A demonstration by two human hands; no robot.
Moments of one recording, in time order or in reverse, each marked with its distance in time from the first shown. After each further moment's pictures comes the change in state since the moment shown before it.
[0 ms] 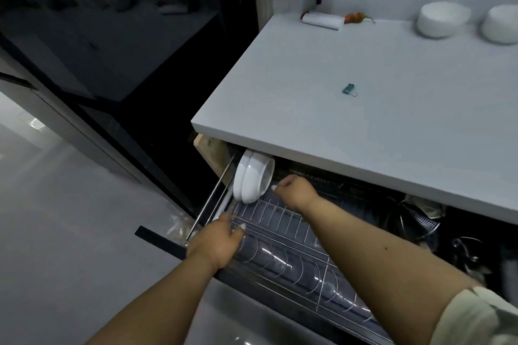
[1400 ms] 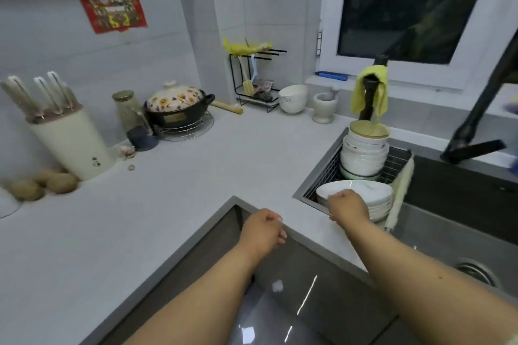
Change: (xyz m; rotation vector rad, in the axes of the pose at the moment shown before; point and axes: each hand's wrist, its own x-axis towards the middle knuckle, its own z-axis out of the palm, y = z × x) left_hand -0.409 0.714 0.352 -0.169 -0.900 0.969; right_hand -0.578 0.560 -0.476 0.783 1.526 0.733
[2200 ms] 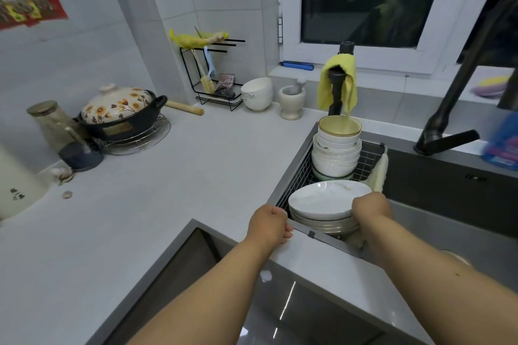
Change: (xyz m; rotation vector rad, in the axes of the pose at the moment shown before) left_hand 0.089 0.045 0.081 -0.002 -0.097 -0.083; right_hand 0.105 0.035 -0.068 -0.181 0.261 0.339
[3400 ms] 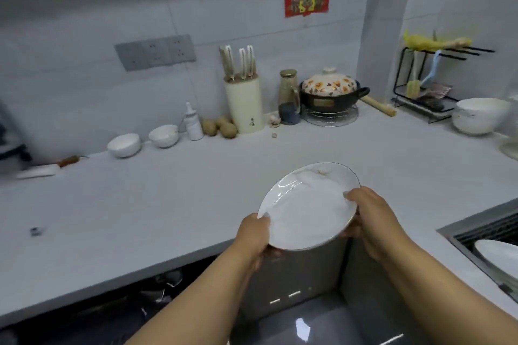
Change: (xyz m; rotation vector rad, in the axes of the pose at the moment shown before) left_hand -0.209 -0.131 -0.209 -0.563 0.696 -0.145; right_hand -0.329 -0.056 0.076 0.393 -1.072 -0.576
